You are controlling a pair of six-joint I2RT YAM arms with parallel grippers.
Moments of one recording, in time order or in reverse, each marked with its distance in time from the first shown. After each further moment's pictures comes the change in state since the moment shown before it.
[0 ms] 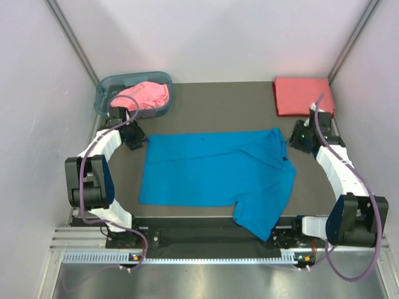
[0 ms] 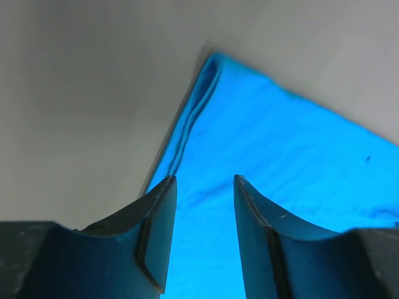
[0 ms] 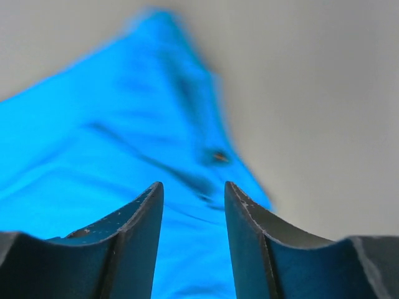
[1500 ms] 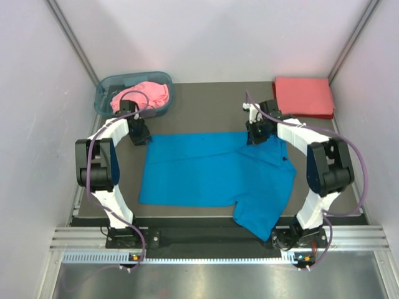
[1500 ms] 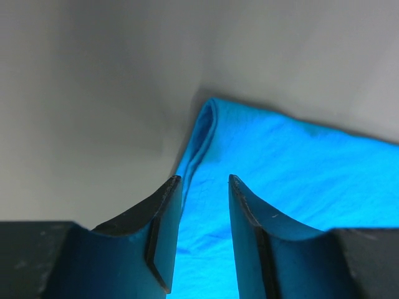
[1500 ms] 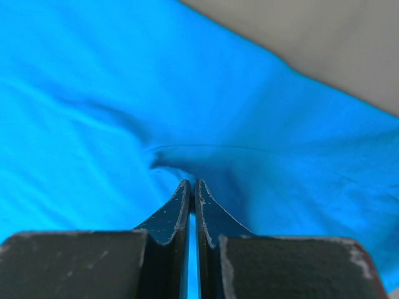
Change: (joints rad) left arm -0.051 0.230 0.199 -0.069 -0.059 0.121; right arm 0.333 0.560 0.338 0.064 -0.346 -0.491
